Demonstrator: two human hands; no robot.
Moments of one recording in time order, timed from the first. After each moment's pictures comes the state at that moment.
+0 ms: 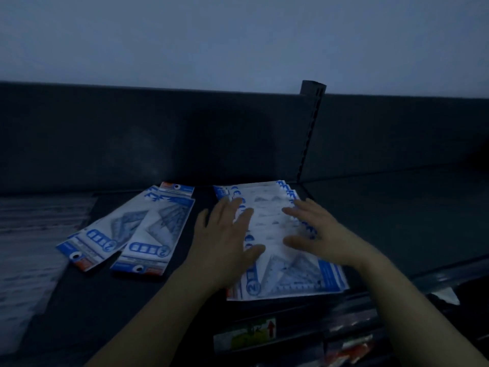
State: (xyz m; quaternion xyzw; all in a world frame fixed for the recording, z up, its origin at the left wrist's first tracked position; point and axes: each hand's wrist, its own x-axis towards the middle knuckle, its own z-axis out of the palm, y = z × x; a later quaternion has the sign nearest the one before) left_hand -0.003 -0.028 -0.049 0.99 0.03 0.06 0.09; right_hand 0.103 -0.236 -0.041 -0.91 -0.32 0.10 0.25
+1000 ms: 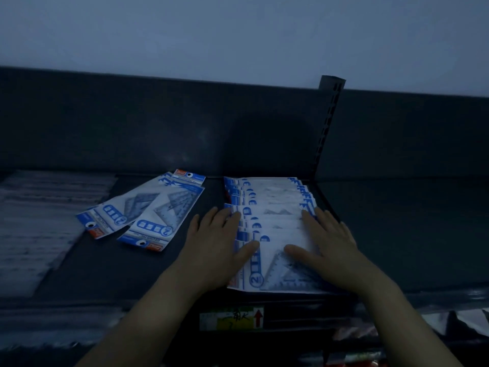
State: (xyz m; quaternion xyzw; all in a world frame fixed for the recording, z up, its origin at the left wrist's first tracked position) left_hand -0.026 -0.042 -0.064 0.99 0.11 0.04 0.12; right_hand 0.085 -0.254 -0.060 -0.94 -0.31 0.08 0.15
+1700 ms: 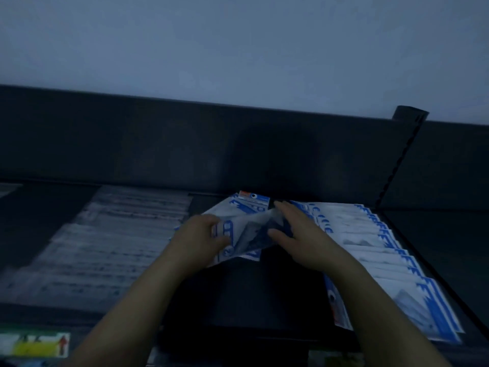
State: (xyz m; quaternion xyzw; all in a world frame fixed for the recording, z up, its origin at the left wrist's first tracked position) left_hand -0.087 0.118 -0.029 0.89 0.24 0.12 0.37; right_hand 0.038 -0.057 -0.026 -0.87 -0.39 0.10 0.27
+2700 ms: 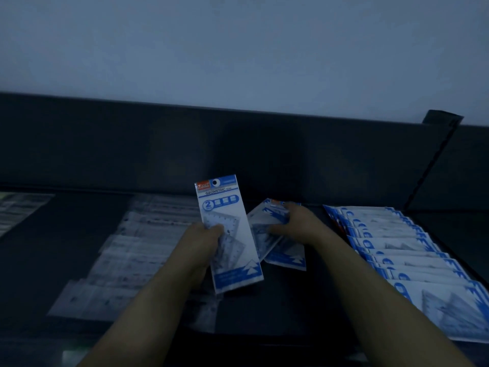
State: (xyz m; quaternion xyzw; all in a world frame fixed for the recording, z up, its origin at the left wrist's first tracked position) left_hand -0.117 0.182 -0.028 0.60 0.36 0.14 0.69; right_hand 0.048 0.050 -0.032 -0.90 -0.24 0.18 0.30
